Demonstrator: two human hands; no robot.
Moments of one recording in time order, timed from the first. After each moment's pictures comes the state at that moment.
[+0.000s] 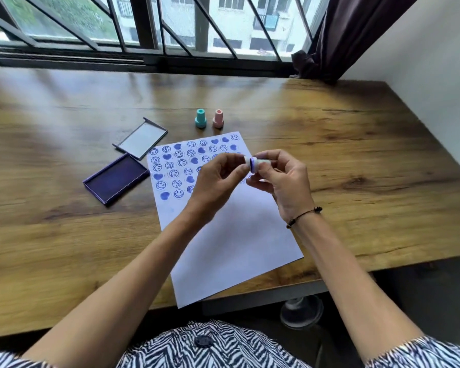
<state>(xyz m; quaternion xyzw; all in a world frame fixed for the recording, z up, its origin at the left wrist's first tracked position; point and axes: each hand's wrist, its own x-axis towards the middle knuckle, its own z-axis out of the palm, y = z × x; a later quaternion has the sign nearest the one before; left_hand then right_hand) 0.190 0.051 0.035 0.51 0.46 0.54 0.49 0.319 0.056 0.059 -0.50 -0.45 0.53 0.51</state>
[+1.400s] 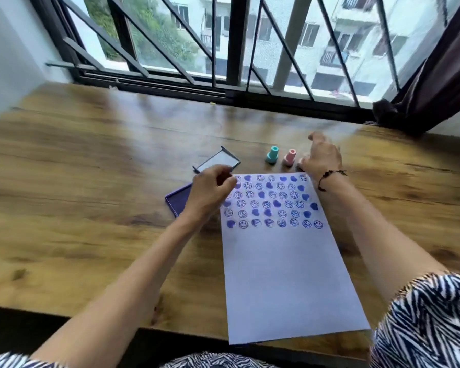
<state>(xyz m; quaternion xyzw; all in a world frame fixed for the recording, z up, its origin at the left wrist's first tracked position) 0.067 0.067 0.045 0.49 0.68 0.46 0.29 0.257 0.216 0.056 -0.65 -0.73 0.08 0.17</state>
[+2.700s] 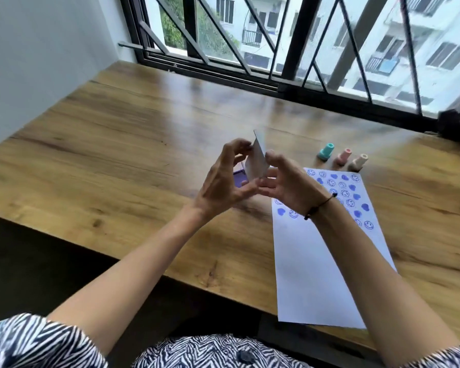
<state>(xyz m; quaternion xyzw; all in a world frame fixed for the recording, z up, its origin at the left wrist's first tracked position) 0.006 0.006 0.042 0.61 0.56 0.54 0.15 0.140 0.077 0.076 -0.33 -0.54 0.76 0.16</state>
